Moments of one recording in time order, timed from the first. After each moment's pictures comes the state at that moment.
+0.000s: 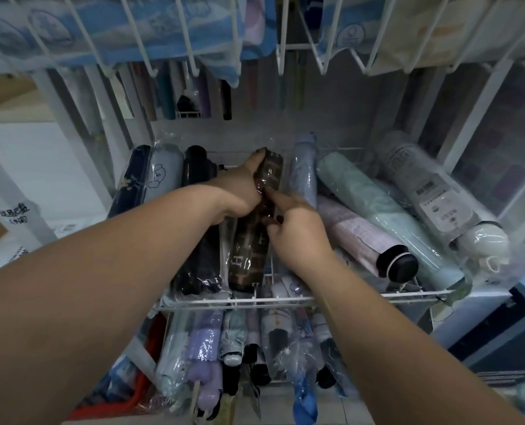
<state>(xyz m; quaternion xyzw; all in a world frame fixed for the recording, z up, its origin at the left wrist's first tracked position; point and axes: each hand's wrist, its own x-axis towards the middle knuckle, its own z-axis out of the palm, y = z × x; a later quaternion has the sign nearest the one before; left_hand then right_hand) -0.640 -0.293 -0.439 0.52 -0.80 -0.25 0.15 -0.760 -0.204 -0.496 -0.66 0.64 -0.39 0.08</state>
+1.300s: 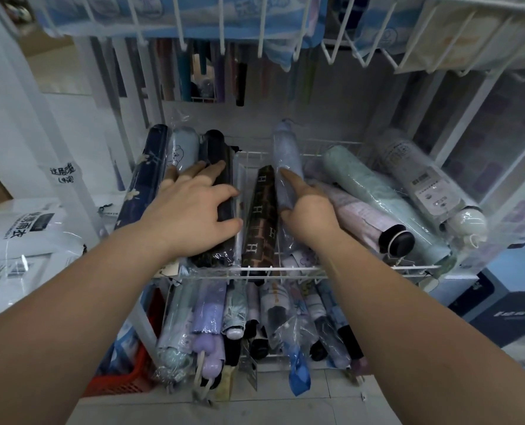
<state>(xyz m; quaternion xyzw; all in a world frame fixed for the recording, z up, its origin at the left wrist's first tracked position) -0.537 -0.208 -0.443 0.48 -0.87 0.00 0.08 -0.756 -0.201 -0.480 -0.61 0.75 -0.24 0.10</state>
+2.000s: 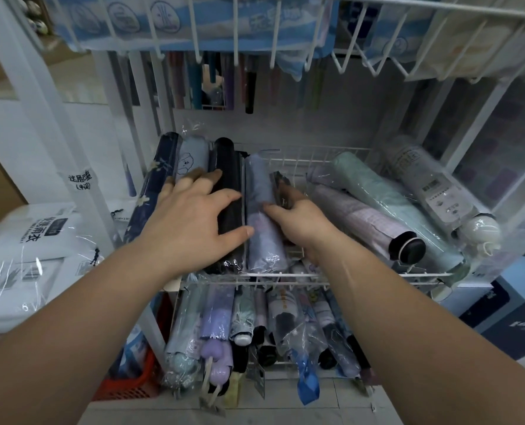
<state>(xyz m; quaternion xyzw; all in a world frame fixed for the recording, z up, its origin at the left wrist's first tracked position) -0.525 -0.190 -0.442 0.50 -0.86 0.01 0.12 -0.732 -0.201 -0.484 -0.54 0.68 -0.38 0.31</state>
